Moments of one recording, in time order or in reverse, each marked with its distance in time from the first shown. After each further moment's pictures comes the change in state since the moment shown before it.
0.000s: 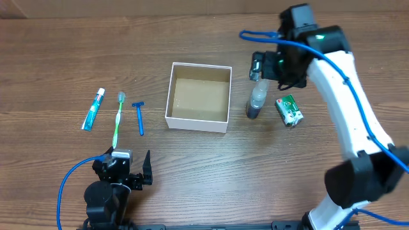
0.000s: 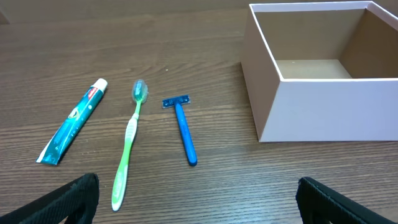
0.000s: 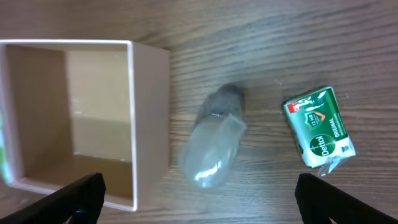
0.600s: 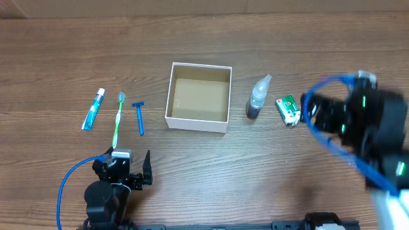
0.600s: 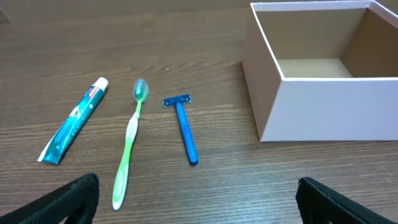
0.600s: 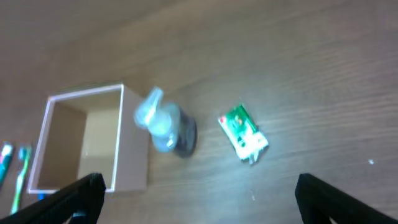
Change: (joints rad) left arm 0.000 0.000 0.000 -0.003 -0.002 0.000; right arm -0.216 -0.776 -0.521 0.211 0.017 -0.050
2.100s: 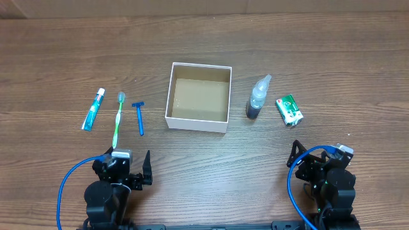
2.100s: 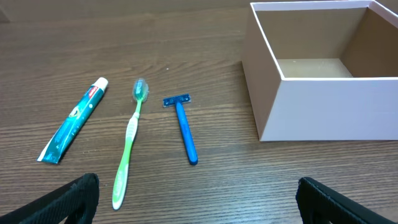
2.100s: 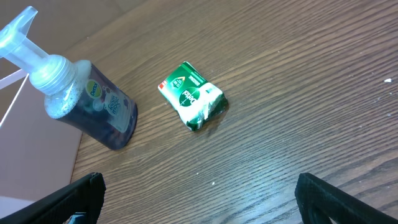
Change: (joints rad) left arm 0.000 0.002 0.001 0.000 -0.002 0.000; right arm -0.010 -0.948 -1.167 0.537 0.136 0.158
